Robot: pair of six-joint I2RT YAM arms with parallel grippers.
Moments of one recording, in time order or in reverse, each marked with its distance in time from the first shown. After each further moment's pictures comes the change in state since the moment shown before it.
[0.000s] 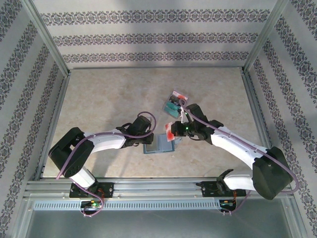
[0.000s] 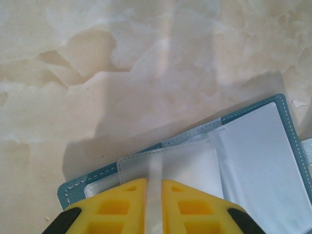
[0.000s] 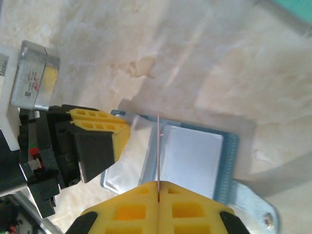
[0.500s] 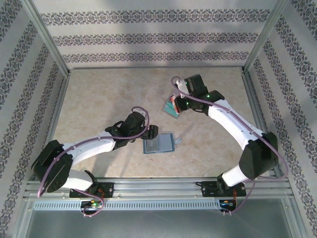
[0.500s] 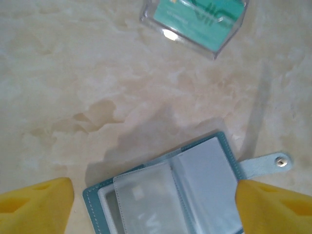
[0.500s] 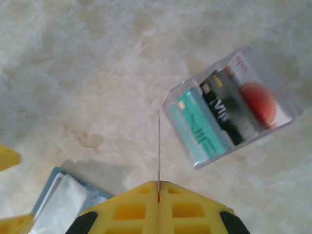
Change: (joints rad) left arm 0.000 -0.239 -0.004 -0.052 -0.087 0.026; right arm -0.127 0.257 0.518 -0.277 0.133 -0.511
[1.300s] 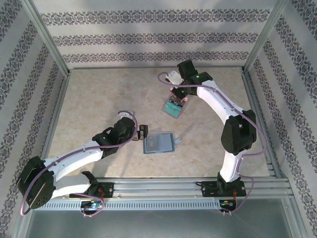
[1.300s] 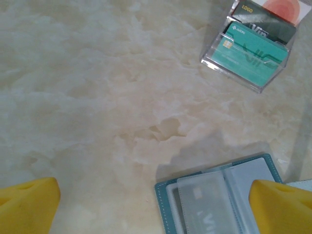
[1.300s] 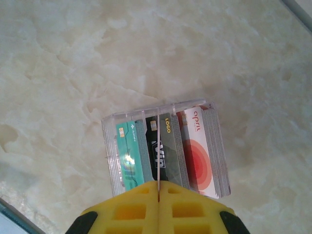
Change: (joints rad) left arm 0.002 -0.228 -0.122 -0.057 -0.237 0.003; right arm -0.043 0.337 0.378 -0.171 0.075 -0.423
